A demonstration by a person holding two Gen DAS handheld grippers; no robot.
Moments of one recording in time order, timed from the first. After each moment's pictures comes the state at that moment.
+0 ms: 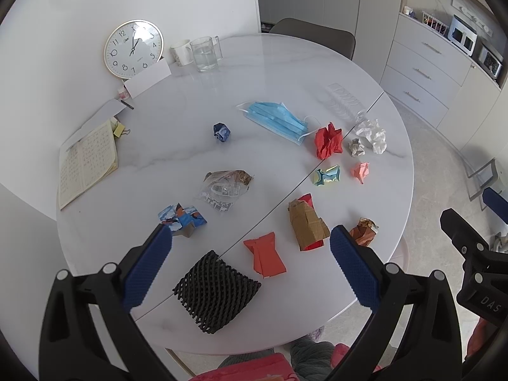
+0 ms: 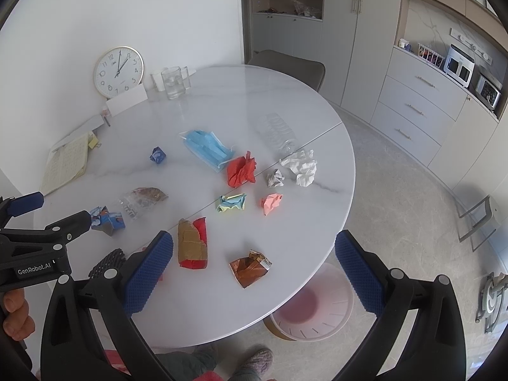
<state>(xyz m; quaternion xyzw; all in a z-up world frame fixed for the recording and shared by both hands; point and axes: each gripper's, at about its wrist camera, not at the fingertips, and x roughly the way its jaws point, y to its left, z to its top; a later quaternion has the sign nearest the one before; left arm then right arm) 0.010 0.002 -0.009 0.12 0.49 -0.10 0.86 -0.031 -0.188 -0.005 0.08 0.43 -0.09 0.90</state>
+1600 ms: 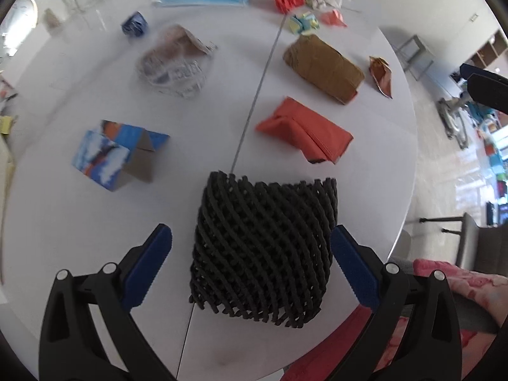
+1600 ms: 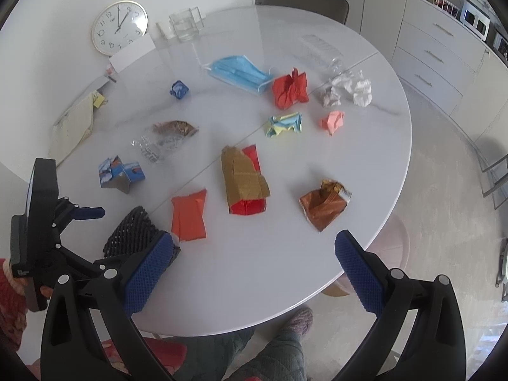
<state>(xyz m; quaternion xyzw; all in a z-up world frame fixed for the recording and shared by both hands) 0.048 0.106 -0.194 0.21 0.58 -0.37 0.69 -0.013 -0.108 -0.102 0.14 0.53 -0.07 0.84</state>
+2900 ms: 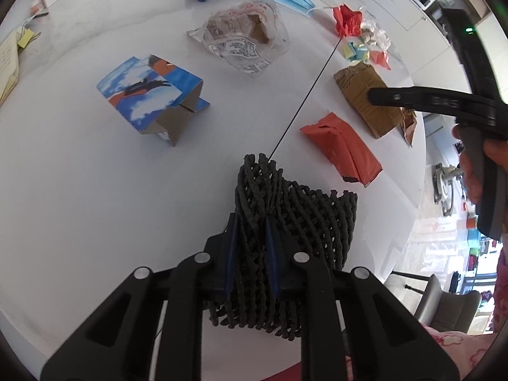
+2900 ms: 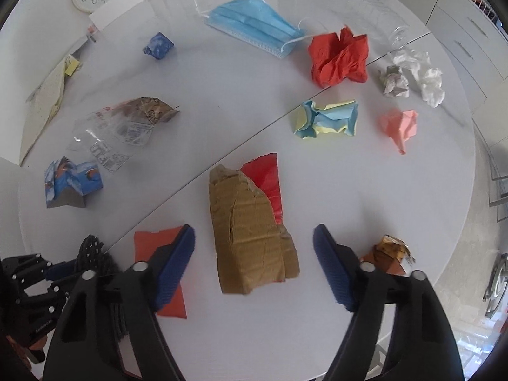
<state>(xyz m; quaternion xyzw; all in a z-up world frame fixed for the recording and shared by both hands) 0.068 0.166 -0.203 0.07 0.62 -0.30 0.72 0.112 -0.108 -0.195 0.12 0.61 -0.03 0.78</state>
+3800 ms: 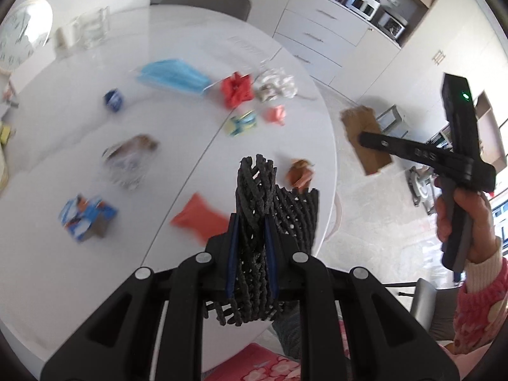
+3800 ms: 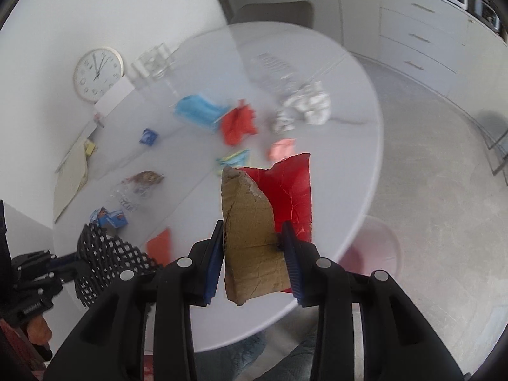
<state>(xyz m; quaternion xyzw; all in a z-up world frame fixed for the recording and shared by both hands) 0.024 0.047 -0.072 0.09 0.52 -0.38 0.76 -0.026 -0.246 -0.088 0.22 0.48 -0.09 0.85</state>
